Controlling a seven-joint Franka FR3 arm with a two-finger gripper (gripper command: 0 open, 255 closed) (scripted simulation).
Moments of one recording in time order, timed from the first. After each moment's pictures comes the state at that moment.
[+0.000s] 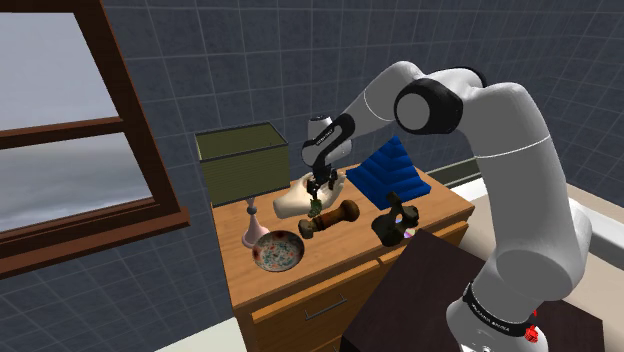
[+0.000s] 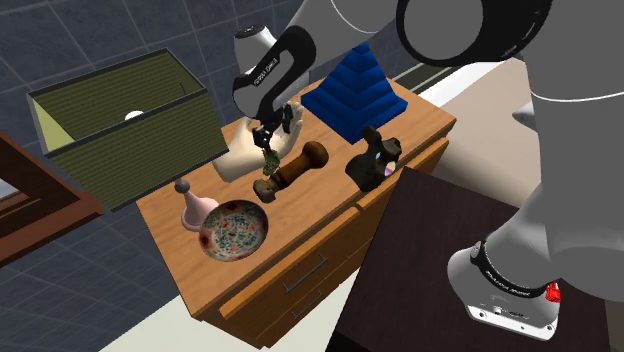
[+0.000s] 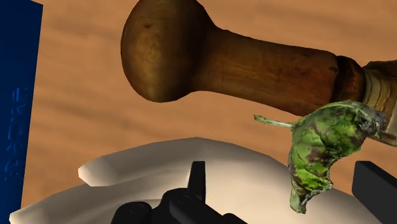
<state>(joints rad) -0.10 0.66 -0.10 -1.78 0.01 2.37 -0.07</state>
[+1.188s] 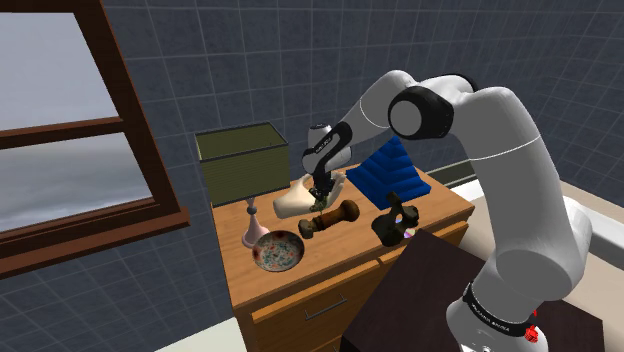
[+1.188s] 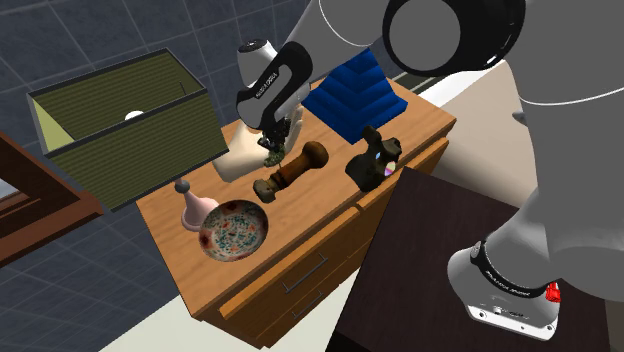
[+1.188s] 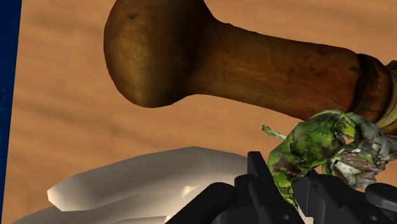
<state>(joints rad) -0.10 0.72 -0.10 -1.76 0.02 2.42 -0.07</state>
